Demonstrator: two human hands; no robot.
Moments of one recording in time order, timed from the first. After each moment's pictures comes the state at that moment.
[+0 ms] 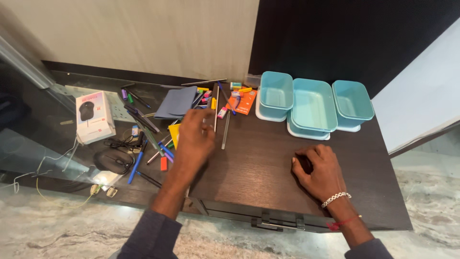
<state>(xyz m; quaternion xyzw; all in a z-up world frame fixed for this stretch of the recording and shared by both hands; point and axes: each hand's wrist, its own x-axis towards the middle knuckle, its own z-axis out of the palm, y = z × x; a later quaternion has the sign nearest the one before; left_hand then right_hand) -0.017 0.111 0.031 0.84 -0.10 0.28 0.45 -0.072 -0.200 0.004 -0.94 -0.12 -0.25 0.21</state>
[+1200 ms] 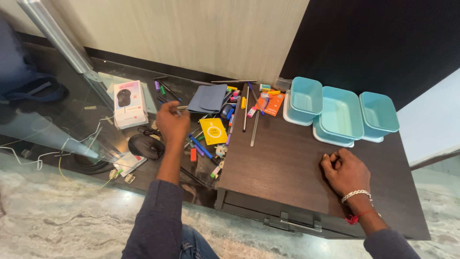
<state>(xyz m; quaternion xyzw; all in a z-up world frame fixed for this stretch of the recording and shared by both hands) 0.046 0.248 -0.062 0.77 0.20 0.34 0.51 -0.057 -0.200 0.001 -0.98 0.10 -0.12 0.16</state>
